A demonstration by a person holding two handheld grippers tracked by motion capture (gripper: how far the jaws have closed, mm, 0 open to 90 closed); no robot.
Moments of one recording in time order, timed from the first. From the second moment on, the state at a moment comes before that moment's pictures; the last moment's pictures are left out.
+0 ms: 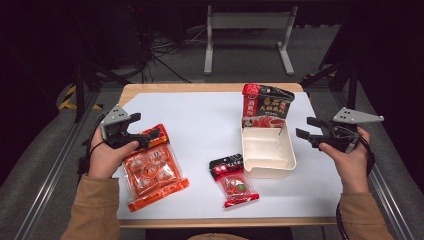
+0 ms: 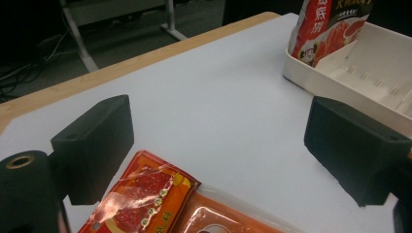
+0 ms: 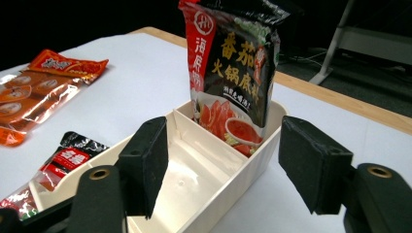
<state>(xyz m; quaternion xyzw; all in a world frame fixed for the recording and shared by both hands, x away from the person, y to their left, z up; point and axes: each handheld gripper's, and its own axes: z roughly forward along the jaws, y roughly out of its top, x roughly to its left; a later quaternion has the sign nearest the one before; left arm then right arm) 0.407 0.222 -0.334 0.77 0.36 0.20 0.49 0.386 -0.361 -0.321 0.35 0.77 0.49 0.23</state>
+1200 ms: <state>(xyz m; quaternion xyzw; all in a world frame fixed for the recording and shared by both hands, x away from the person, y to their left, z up) 0.432 0.307 -0.403 0.72 0.50 0.22 0.43 0.391 -0.341 -0.328 0.33 0.79 0.47 0.22</state>
